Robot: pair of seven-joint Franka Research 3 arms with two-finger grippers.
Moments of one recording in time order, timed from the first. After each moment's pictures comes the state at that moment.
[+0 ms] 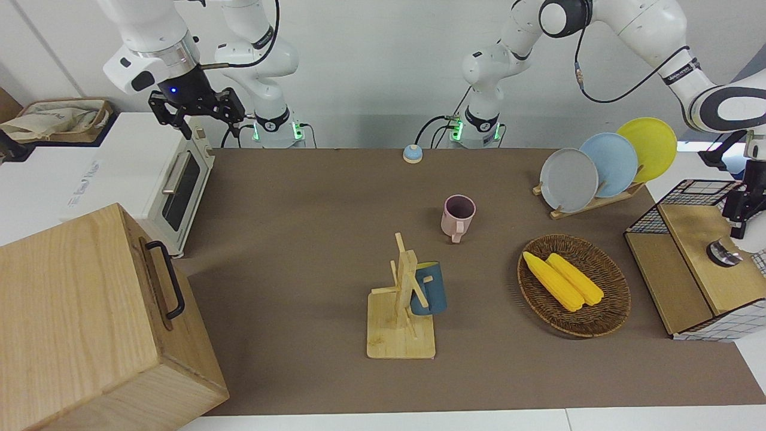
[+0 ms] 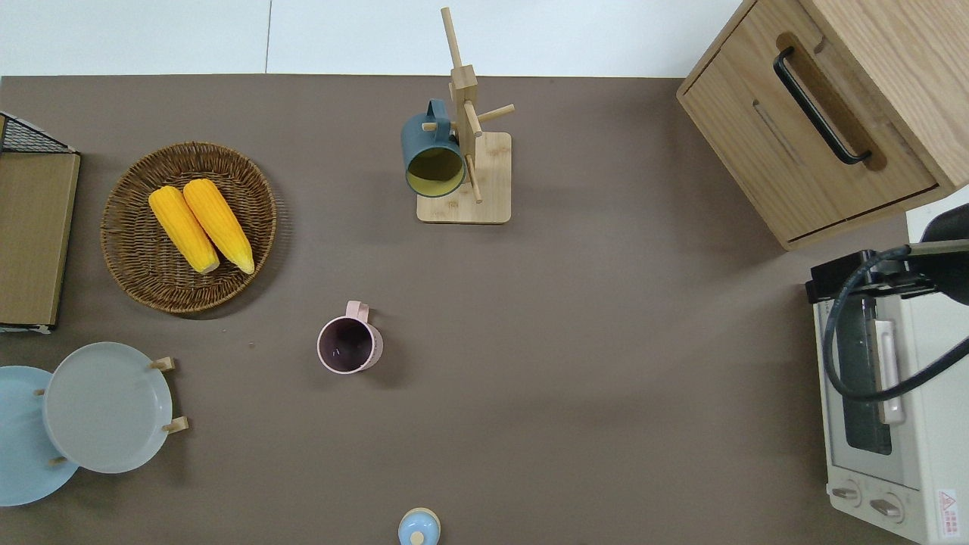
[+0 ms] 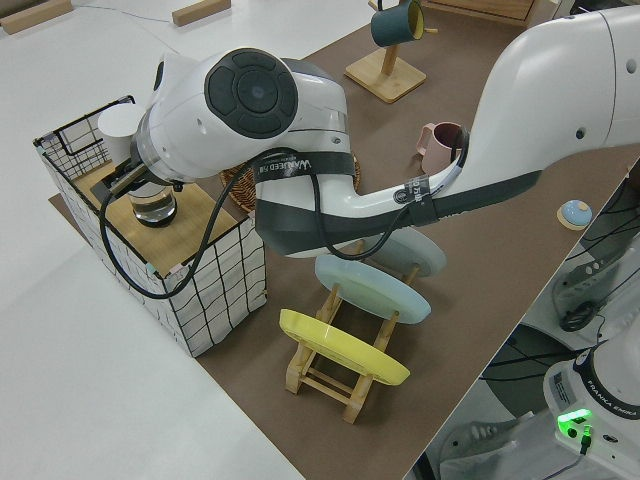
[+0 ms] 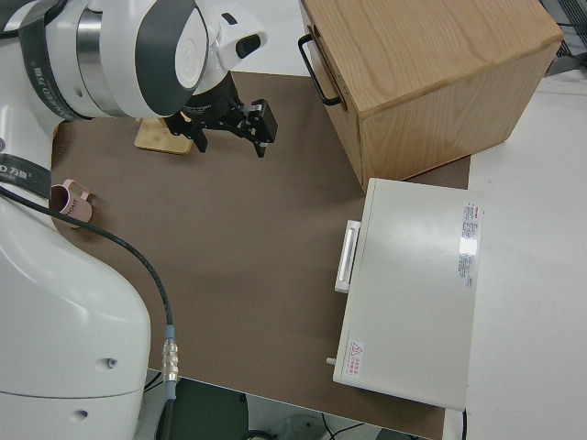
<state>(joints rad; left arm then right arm) 0.38 0.38 0.21 -1.56 -0.73 2.44 0.97 0.06 0.05 -0.01 -1.39 0.03 1.35 0.05</state>
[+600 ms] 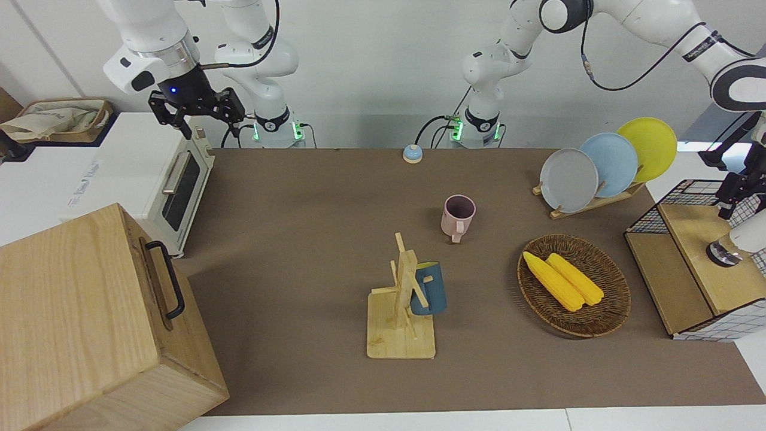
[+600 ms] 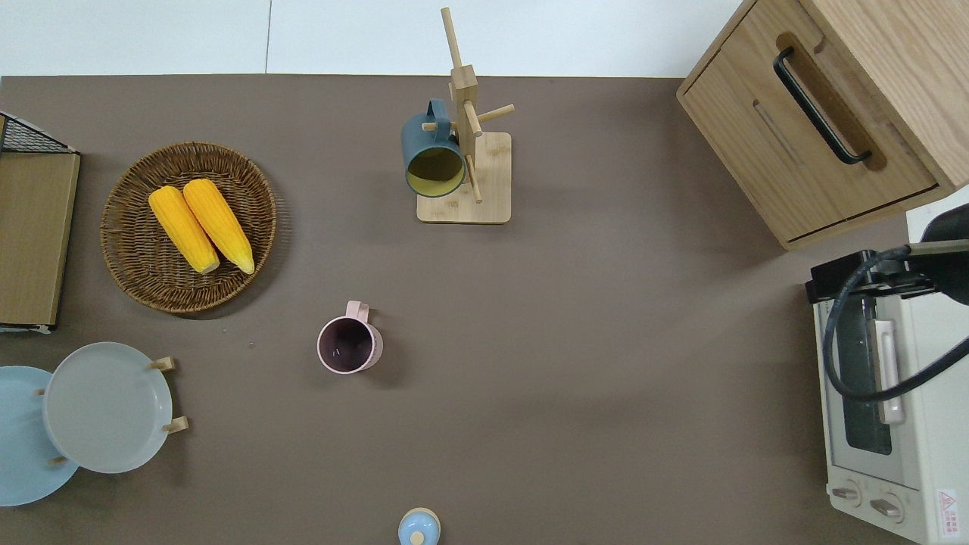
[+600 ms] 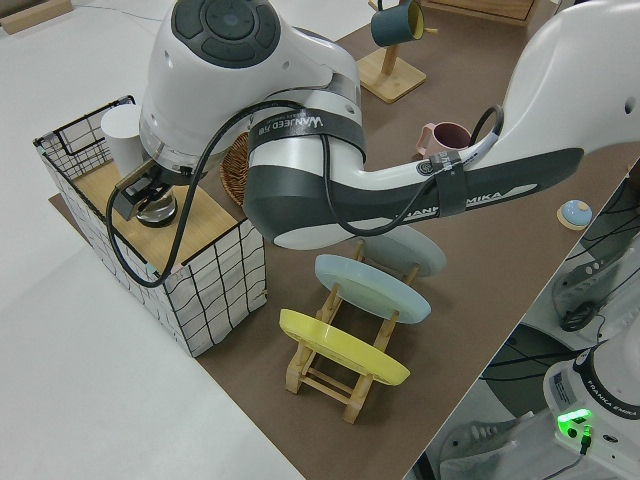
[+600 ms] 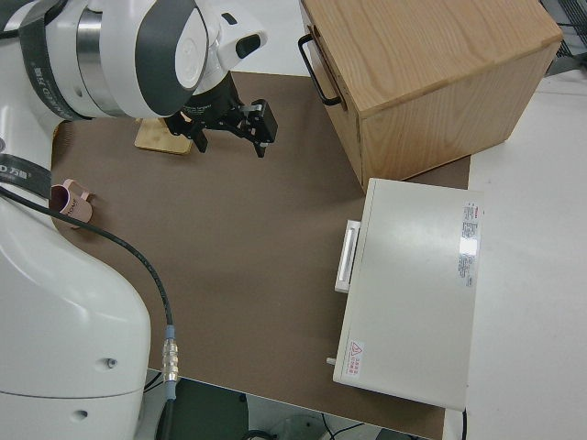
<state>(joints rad) 0.38 0.33 0.24 -1.50 -0.43 2.17 0.74 0.06 0.05 -0.01 -1.39 0.03 1.35 0.05</state>
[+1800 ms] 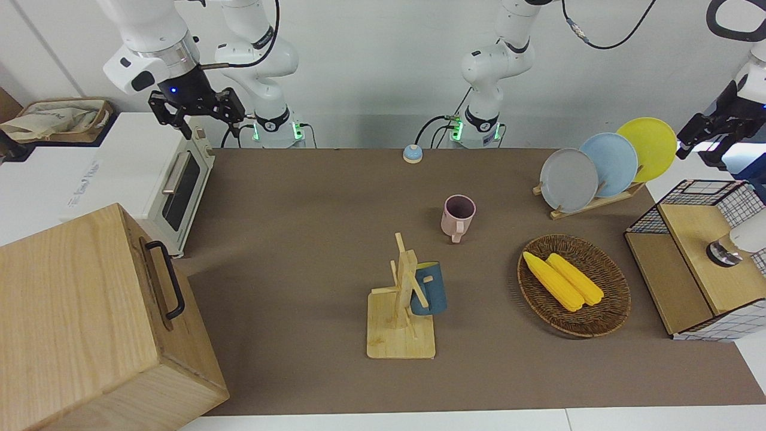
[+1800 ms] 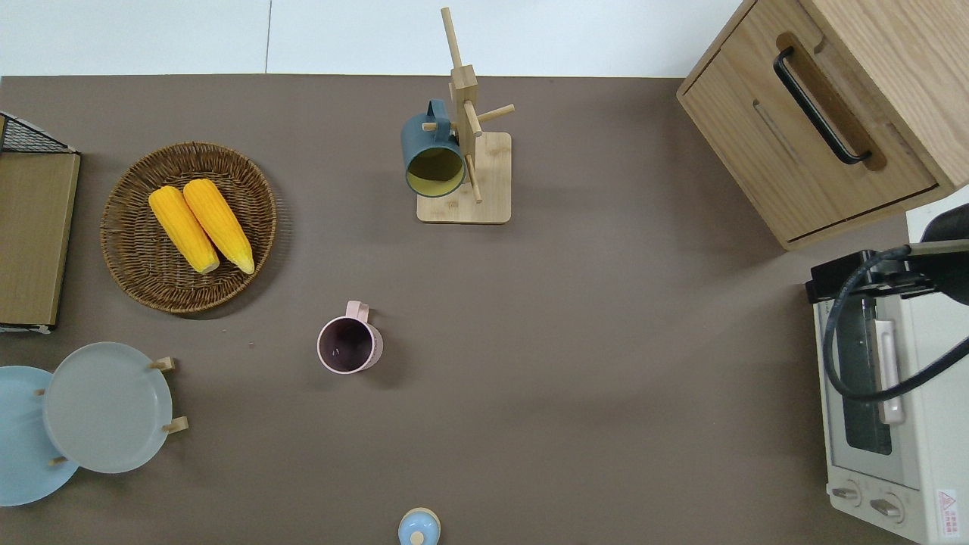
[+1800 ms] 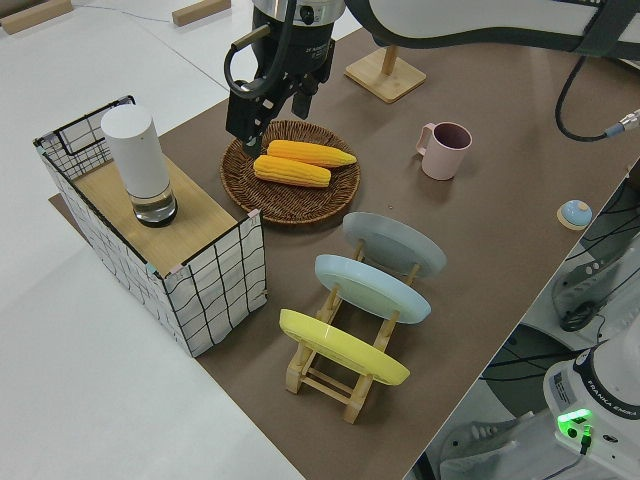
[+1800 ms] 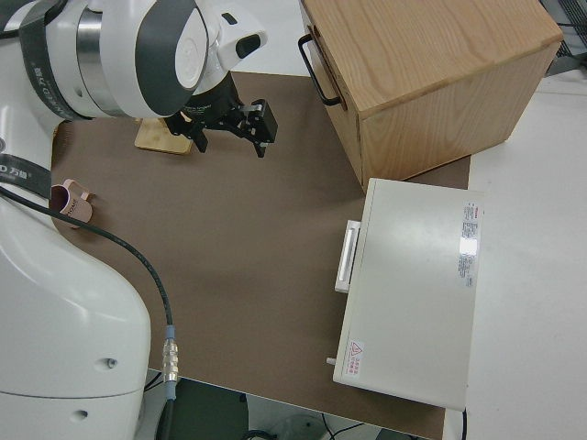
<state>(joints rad) 0.30 0.11 0.13 -1.44 -0.03 1.65 0.37 0.06 0.05 -0.01 -1.39 0.03 1.35 0.05</state>
